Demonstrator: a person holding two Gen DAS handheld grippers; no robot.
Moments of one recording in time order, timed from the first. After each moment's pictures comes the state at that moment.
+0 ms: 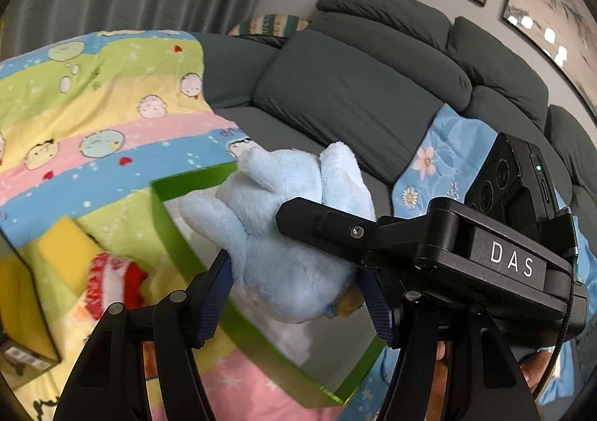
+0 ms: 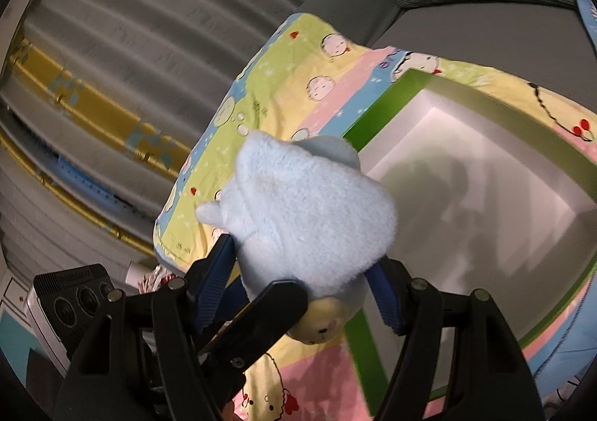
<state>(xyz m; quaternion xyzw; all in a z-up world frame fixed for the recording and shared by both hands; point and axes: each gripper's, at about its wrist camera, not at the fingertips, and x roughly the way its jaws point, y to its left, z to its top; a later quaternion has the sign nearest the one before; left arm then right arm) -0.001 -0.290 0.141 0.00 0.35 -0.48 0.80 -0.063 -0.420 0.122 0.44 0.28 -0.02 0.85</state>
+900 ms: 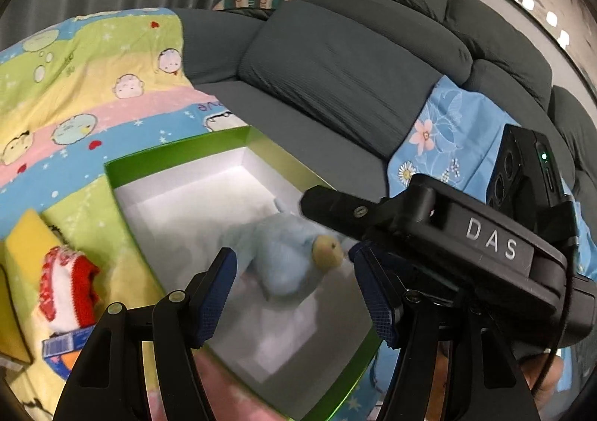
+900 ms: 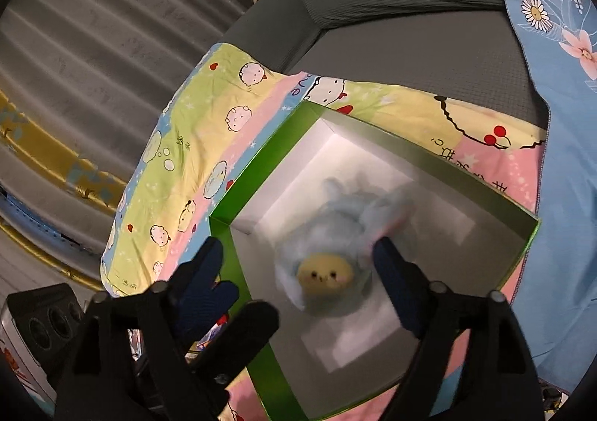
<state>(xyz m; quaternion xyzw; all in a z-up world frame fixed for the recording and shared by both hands) -0.005 -0.327 0.124 0.03 0.38 -0.48 0.79 -0.086 -0.461 0.110 0.43 0.29 -0.15 0.84</state>
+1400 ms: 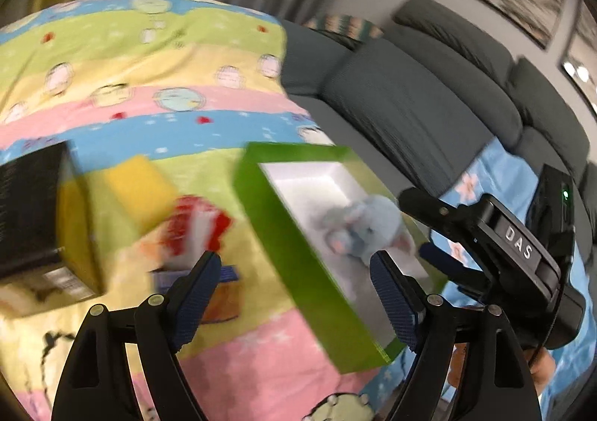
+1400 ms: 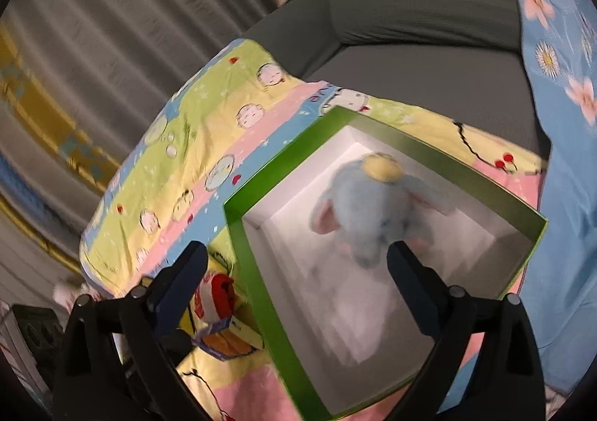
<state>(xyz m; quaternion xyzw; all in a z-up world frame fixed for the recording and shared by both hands) 0.018 -0.209 0.130 -0.07 0.41 -0.37 0.83 -0.066 -0.402 0.139 0.33 0.30 -0.16 0.88</state>
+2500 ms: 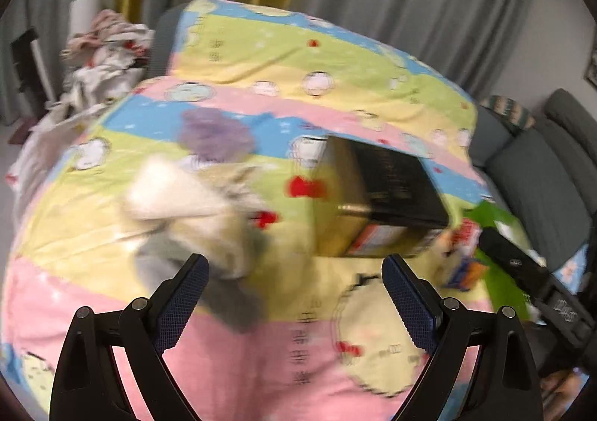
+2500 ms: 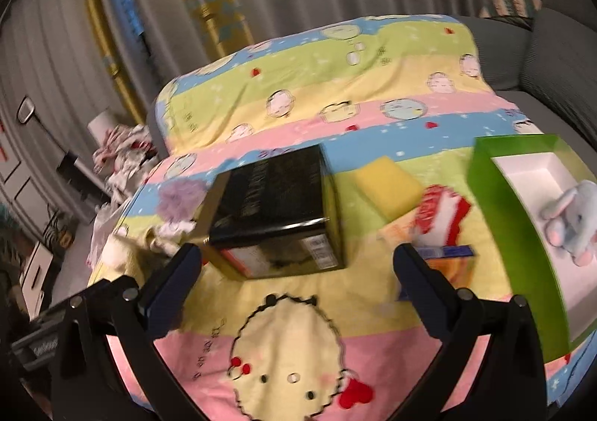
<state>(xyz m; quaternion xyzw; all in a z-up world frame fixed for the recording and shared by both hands) -0.012 0.073 0.112 -0.12 0.39 -0.07 0.91 -0.010 -0.163 0.131 0.12 0.35 0.06 0.93</state>
